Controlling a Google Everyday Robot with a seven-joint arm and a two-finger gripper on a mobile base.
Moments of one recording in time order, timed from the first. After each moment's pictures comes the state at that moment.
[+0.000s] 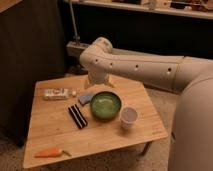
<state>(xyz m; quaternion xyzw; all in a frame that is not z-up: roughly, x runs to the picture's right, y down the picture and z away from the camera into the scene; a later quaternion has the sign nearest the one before) -0.032 -0.021 0.736 -0.15 0.13 0.68 0.70</state>
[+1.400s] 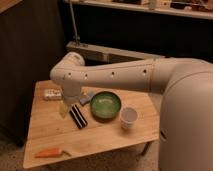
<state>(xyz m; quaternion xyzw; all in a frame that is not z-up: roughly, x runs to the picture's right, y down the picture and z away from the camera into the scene) -0.152 0.074 0.692 -0.29 0.06 0.38 0.88</state>
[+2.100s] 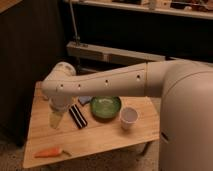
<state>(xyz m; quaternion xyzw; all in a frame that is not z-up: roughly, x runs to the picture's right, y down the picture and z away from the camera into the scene) -0.219 0.122 0.666 -0.31 -0.07 0.21 0.92</state>
